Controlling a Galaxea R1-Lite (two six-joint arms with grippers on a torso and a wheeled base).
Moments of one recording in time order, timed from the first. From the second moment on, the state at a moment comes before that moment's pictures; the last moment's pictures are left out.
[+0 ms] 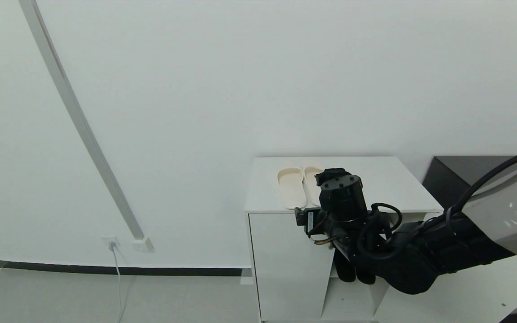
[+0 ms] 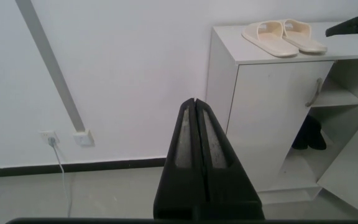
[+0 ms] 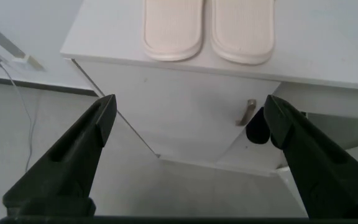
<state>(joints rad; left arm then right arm) 0.00 0.00 0.00 0.00 -0.03 0.02 0.76 2.06 -1.07 -0.60 -0.52 0.31</state>
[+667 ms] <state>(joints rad) 0.00 0.00 0.00 0.00 -0.03 0.02 0.75 2.17 -1.06 -0.75 -0.52 0.29</state>
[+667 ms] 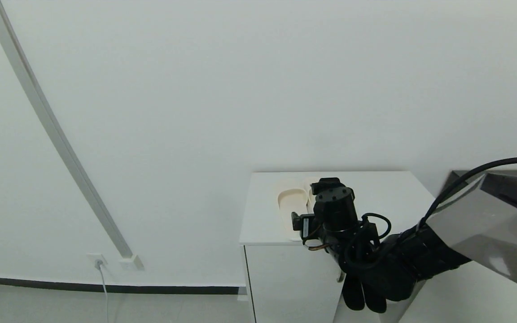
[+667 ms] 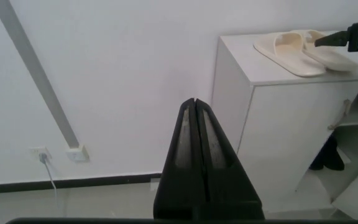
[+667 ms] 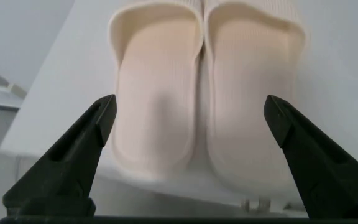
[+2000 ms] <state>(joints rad) 0.00 0.00 0.00 0.00 -0.03 0.02 0.61 2.48 -1.48 -0.69 -0.47 0.21</state>
